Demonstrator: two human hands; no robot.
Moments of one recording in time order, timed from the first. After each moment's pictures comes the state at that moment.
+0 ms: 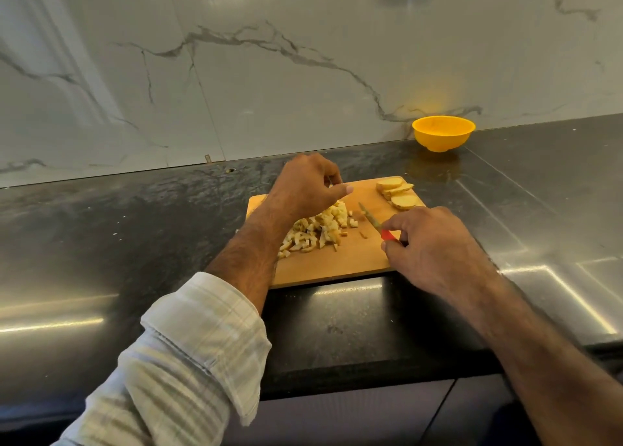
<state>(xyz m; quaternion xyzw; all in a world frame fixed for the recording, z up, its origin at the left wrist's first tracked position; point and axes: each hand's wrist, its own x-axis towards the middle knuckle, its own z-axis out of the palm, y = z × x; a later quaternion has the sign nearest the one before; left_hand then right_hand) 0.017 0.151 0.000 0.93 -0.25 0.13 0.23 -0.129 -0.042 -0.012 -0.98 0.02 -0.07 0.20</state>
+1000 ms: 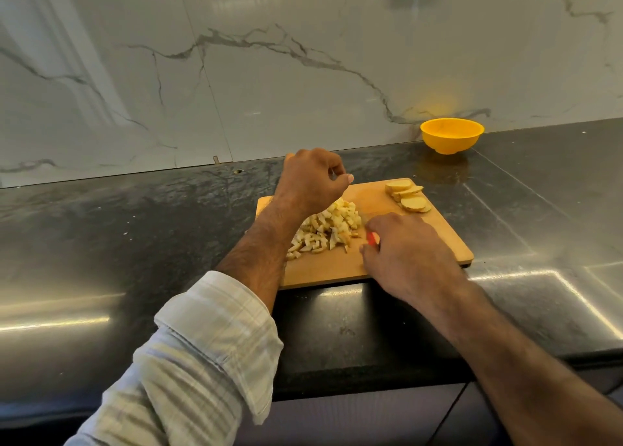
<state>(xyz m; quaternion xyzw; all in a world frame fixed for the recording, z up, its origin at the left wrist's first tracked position) 0.025 0.157 -0.001 0.91 -0.23 0.23 0.25 -0.126 0.003 -0.015 -0.98 0.00 -0.07 0.17</state>
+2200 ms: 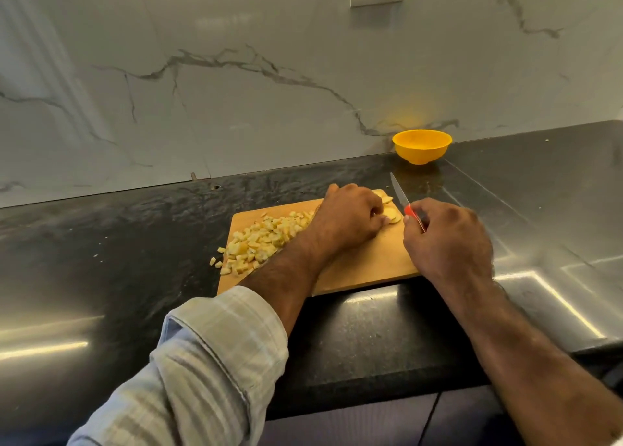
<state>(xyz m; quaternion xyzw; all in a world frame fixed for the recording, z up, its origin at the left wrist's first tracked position) 0.006 0.057 -0.023 0.94 -0.32 0.11 0.09 -0.107 -0.087 -0.039 -0.91 0.09 -0.34 0.20</state>
